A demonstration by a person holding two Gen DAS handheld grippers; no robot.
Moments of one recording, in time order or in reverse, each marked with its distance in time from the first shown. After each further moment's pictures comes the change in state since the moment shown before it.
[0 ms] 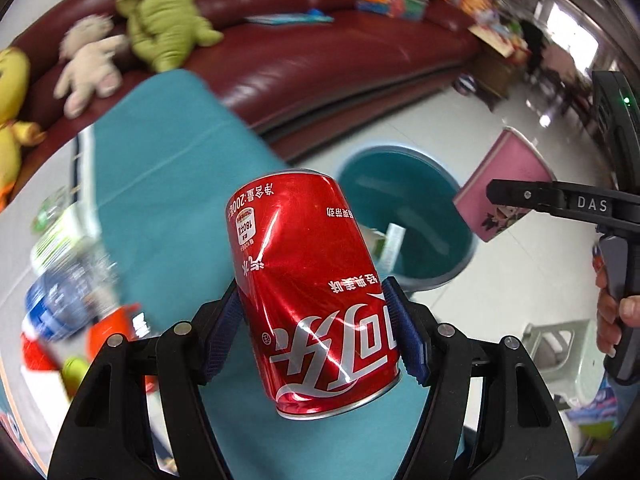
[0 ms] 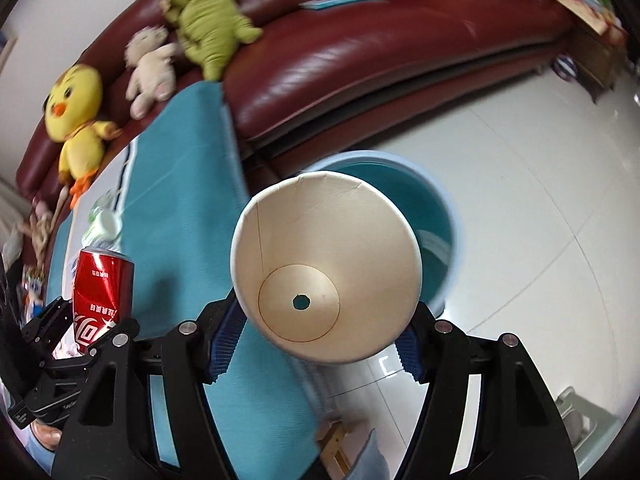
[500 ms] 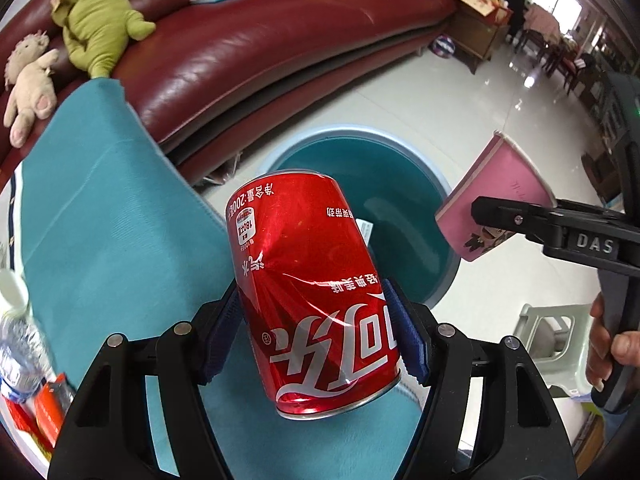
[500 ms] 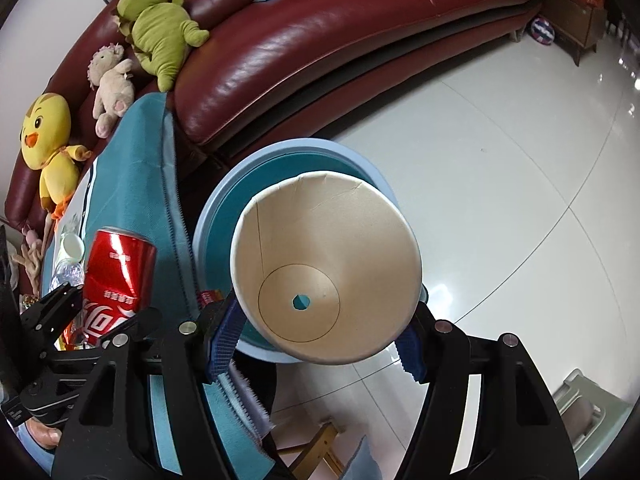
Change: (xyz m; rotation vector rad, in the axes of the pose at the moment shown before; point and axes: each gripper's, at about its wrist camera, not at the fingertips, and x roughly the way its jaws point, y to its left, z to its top) left arm 0.084 -0.061 0.051 0.088 0.113 -0.039; right arm 0.033 -0.074 0.007 0.094 0.034 -0.016
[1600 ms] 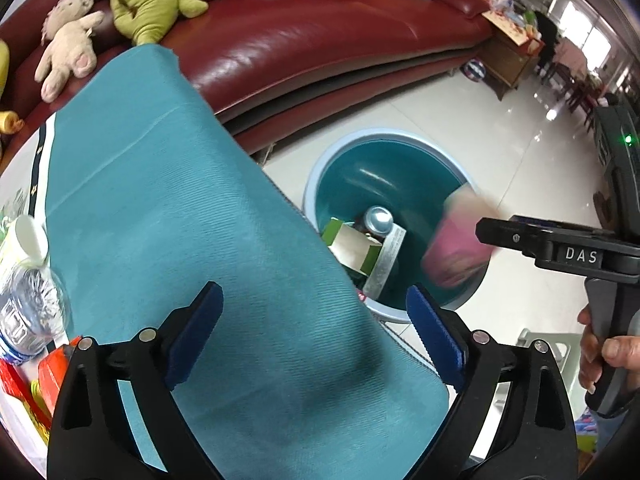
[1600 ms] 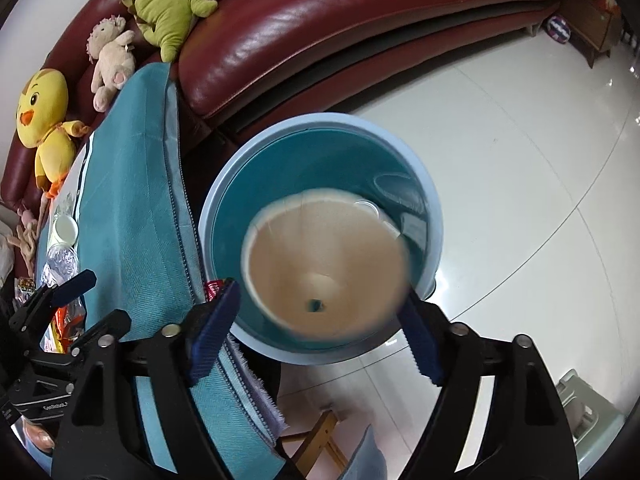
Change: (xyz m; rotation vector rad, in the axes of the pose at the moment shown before) left arm -0.021 0.052 -0.030 -0.153 -0.027 0.027; right arm 0.028 0.028 0.004 -0.039 0.096 -0.011
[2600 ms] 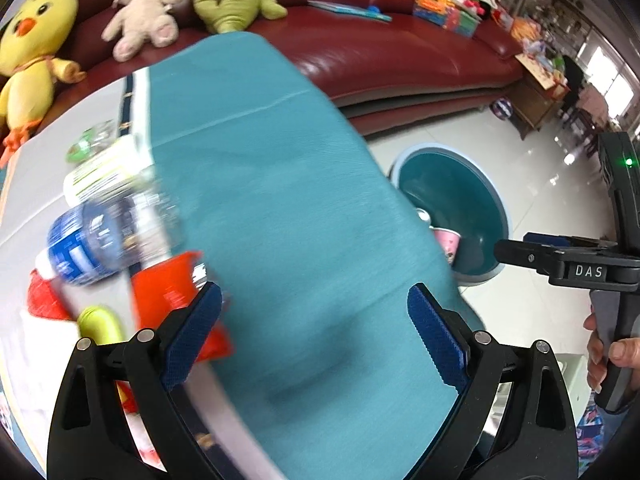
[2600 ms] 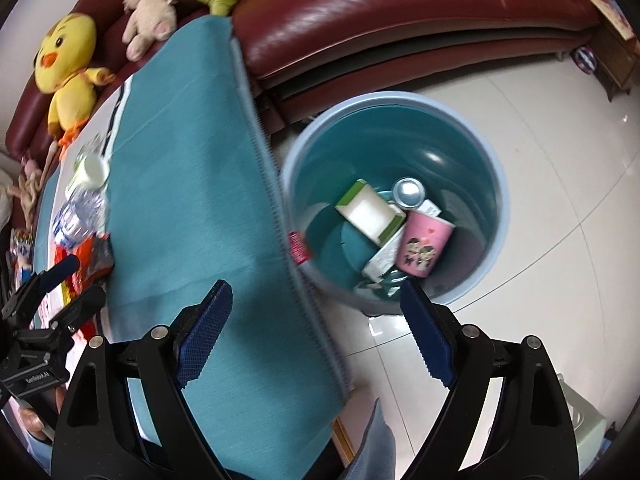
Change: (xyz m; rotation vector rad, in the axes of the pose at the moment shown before) left arm -0.074 0.089 -0.072 -0.146 -0.075 0.049; right arm -0.012 0.095 -0.035 -0.143 0.060 -0.017
